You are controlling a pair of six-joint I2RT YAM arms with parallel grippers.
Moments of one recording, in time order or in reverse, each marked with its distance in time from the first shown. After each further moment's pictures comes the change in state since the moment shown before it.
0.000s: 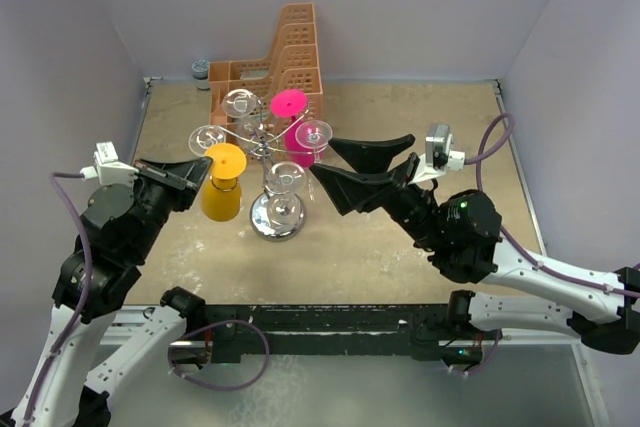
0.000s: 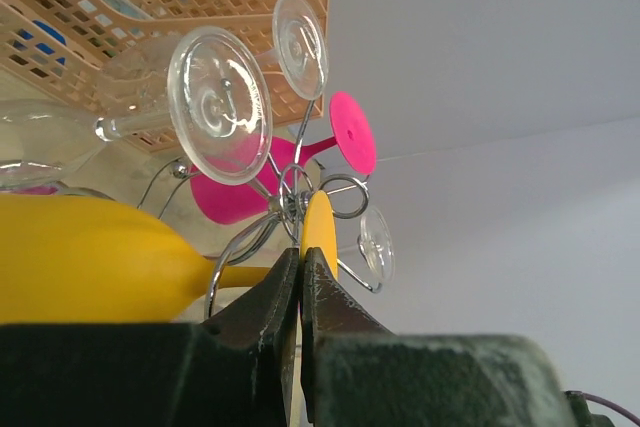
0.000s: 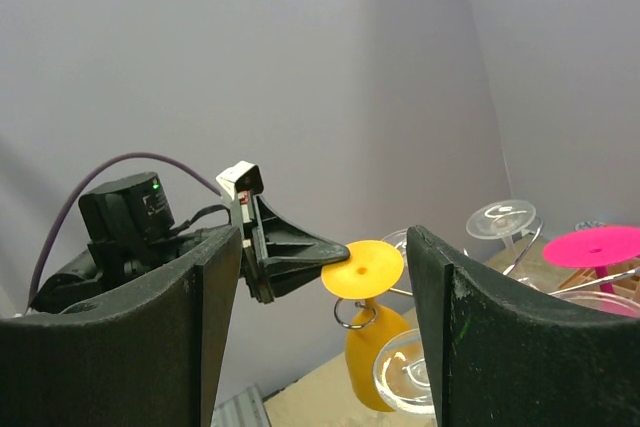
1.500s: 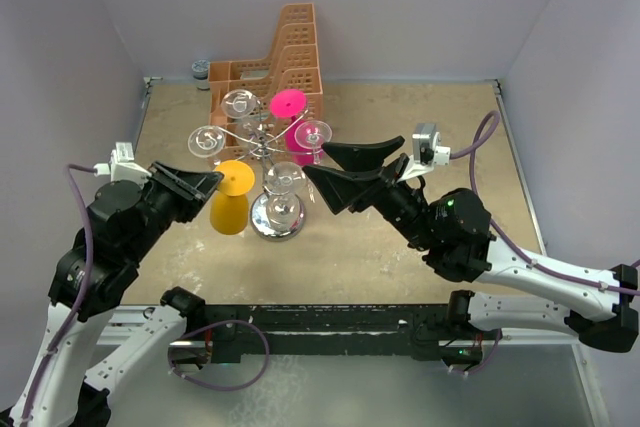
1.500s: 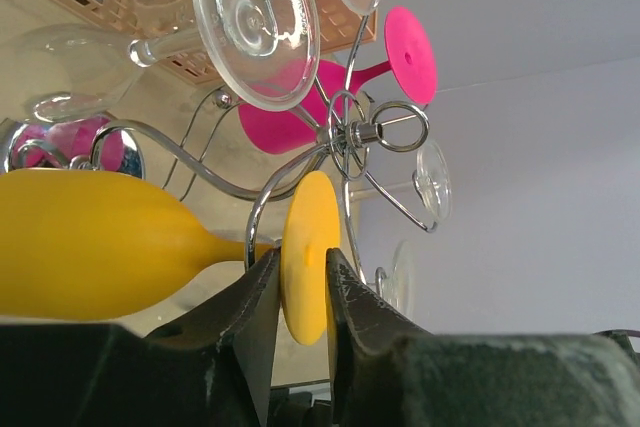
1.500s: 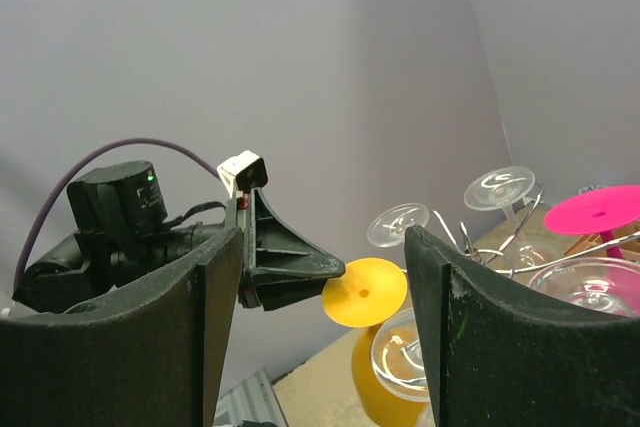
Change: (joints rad) left arm 0.000 0.016 0.043 -0.172 0.111 0.056; right arm 0.000 0.026 0.000 -0.039 0.030 0.052
